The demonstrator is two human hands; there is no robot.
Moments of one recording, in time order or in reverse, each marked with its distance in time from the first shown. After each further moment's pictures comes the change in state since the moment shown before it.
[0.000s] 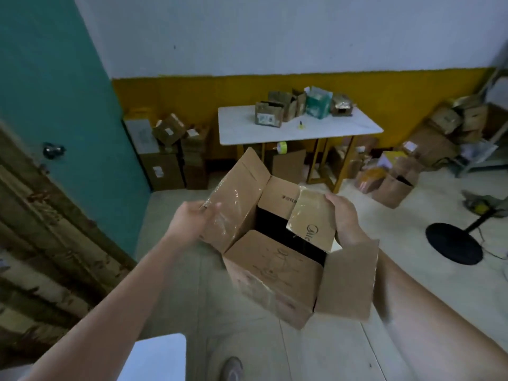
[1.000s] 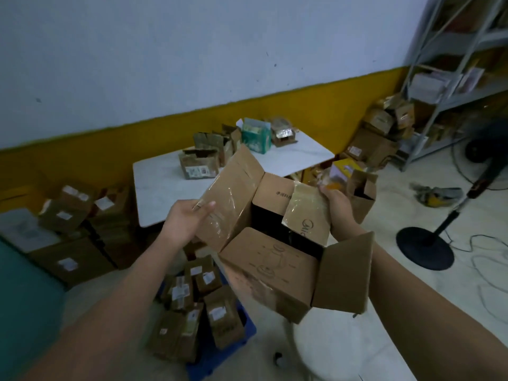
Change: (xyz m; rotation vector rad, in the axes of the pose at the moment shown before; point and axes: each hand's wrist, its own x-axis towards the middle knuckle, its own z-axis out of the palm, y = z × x) left_hand 0.455 0.202 0.180 0.064 -0.235 0.213; right_hand 0.424 -0.158 -0.001 0.094 0.237 -0.076
